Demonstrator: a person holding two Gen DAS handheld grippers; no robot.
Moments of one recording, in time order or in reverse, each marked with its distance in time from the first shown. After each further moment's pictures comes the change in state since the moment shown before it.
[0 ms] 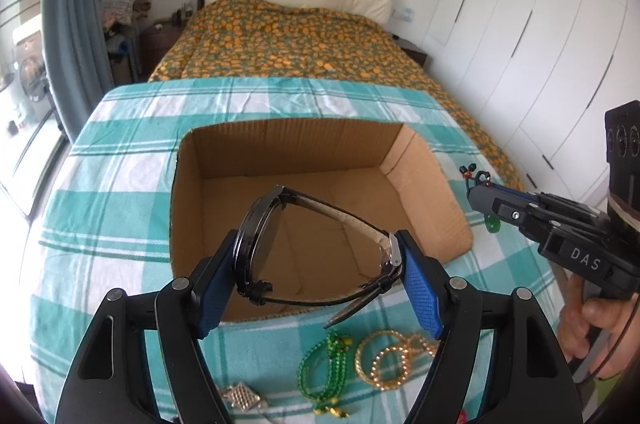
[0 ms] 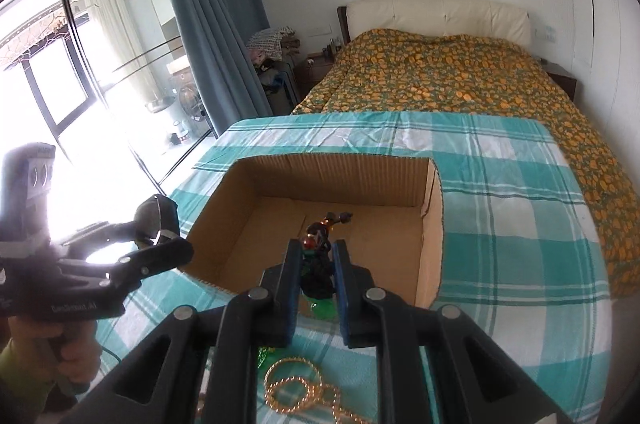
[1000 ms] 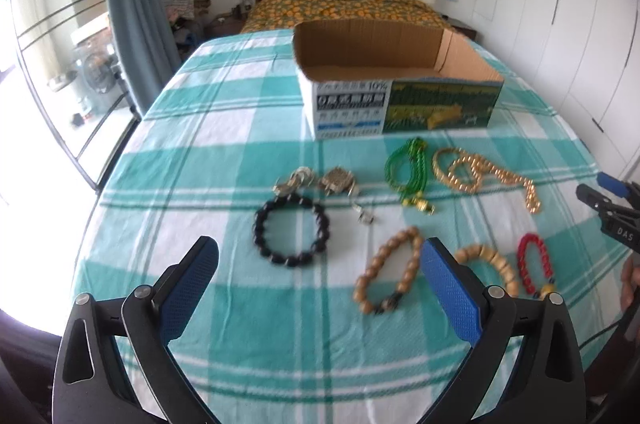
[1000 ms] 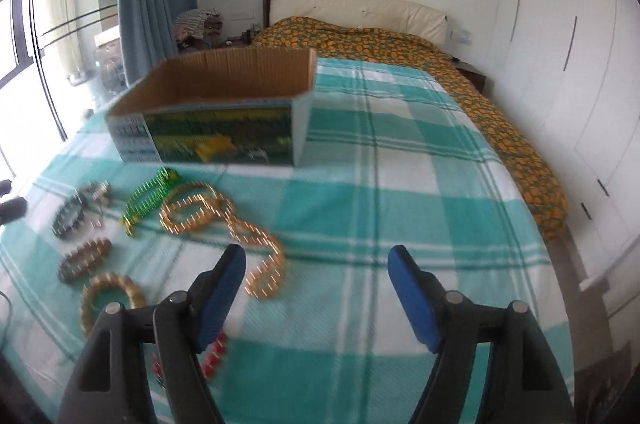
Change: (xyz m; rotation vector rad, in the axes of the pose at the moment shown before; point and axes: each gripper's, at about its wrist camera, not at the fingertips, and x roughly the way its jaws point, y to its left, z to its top) left arm -0.115 0.020 -0.208 0.020 -0.001 0.273; right arm -0.100 -0.019 -0.224 -0.040 -0.018 -0.450
